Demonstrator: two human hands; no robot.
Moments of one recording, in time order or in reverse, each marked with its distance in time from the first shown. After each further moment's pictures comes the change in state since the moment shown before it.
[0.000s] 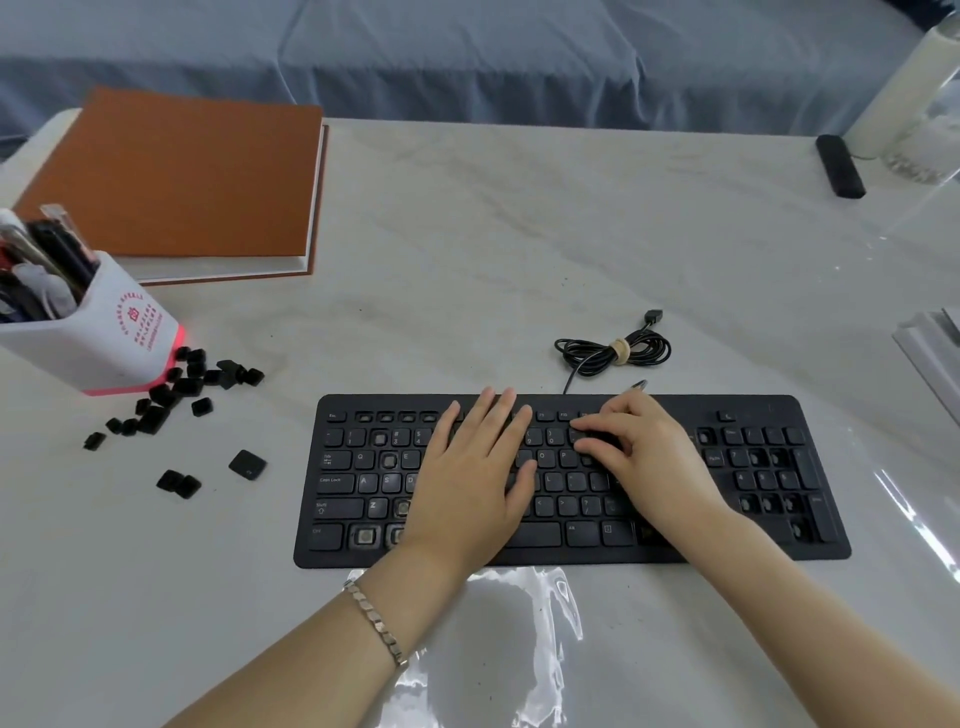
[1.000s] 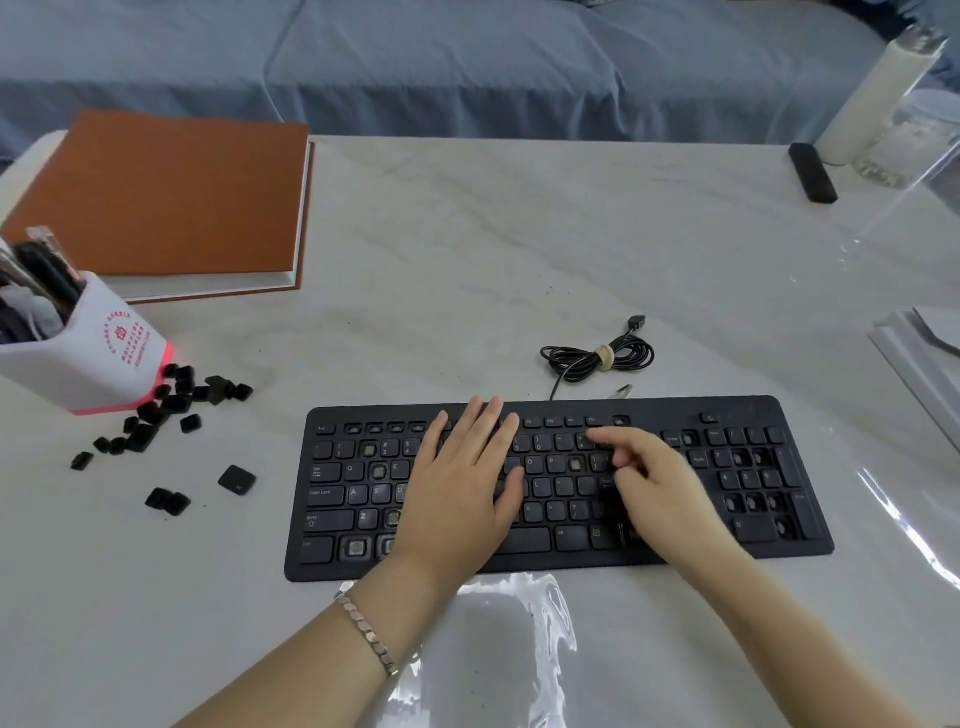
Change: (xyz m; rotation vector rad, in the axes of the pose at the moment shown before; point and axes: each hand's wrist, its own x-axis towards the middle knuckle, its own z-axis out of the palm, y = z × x) left_hand 0.000 0.000 0.000 0.018 0.022 0.019; right_hand -0.027 -0.016 -0.015 0.363 -0.060 0.396
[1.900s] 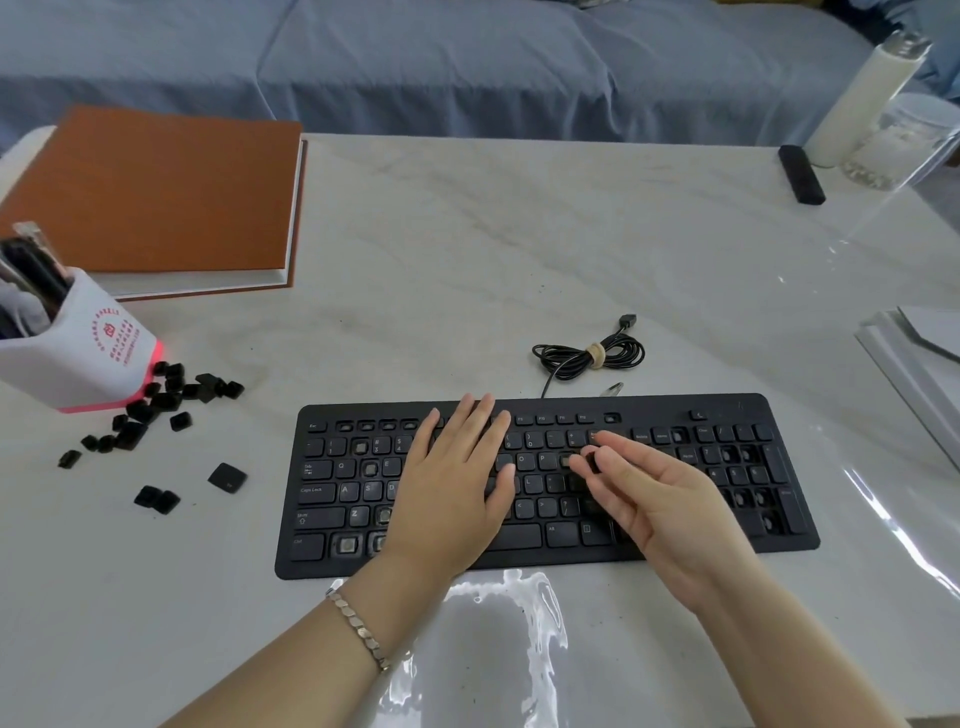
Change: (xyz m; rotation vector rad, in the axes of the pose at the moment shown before) left_hand -0.001 0.001 0.000 -0.006 -0.001 -0.021; right_hand -0.030 -0.032 -0.006 0.997 -0.007 0.337
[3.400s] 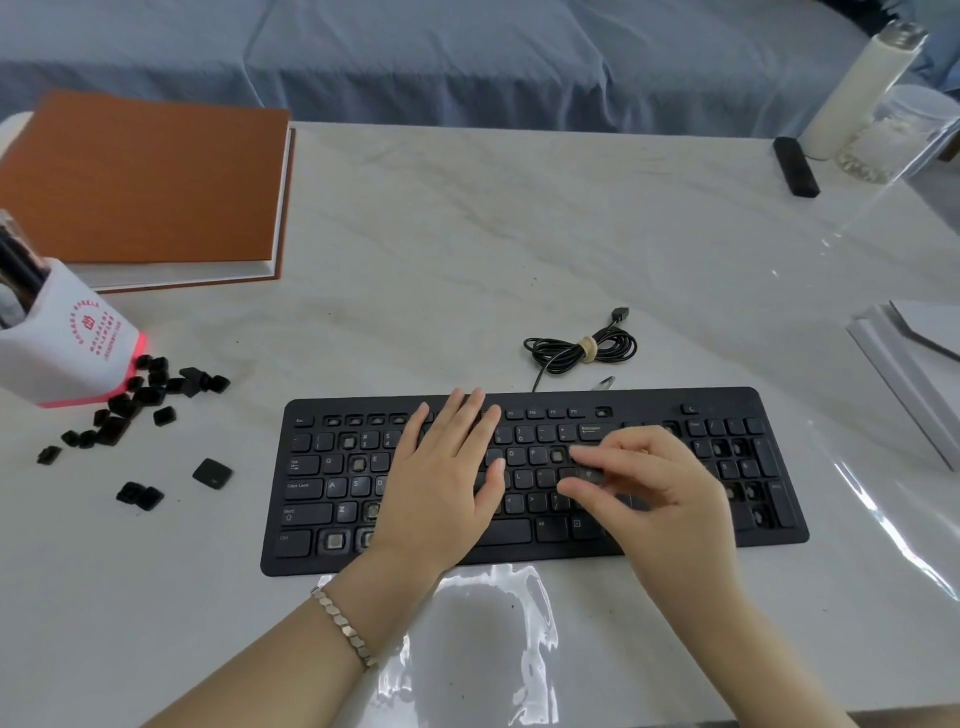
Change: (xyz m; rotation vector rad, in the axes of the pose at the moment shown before) left_hand 0.000 -0.002 0.000 -0.032 -0.019 0.002; right_hand -0.008 0.014 -0.009 -0.759 -0.032 -0.834
